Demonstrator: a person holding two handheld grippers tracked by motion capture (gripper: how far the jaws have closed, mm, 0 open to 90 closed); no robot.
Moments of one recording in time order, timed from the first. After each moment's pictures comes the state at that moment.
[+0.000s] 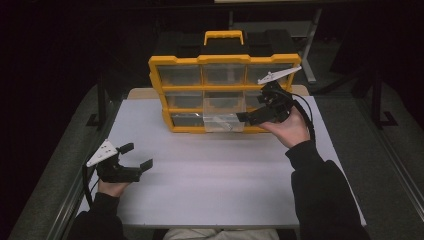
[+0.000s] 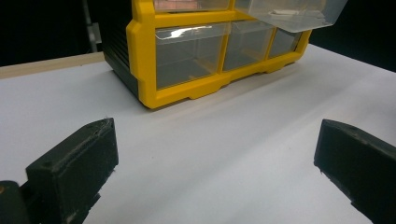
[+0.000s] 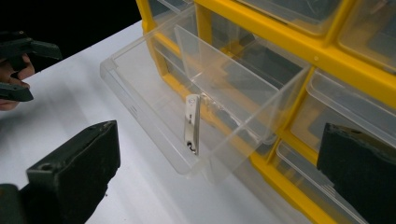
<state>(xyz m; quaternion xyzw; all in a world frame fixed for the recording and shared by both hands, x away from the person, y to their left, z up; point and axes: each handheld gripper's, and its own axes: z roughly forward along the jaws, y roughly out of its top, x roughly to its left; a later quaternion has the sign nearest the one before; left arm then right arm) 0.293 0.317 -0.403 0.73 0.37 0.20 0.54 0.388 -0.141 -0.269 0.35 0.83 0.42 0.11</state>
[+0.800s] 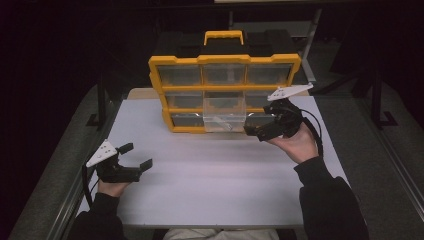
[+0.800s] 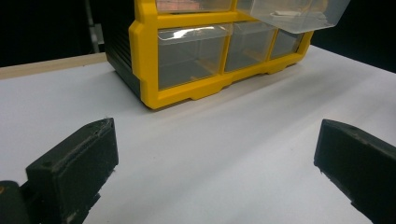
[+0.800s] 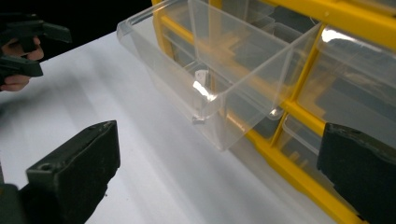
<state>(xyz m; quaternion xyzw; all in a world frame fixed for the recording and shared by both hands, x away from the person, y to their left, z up) 0.293 0.317 -0.404 0.73 0.37 0.20 0.54 0.357 -0.159 -0.291 0.34 0.82 0.44 0.12</state>
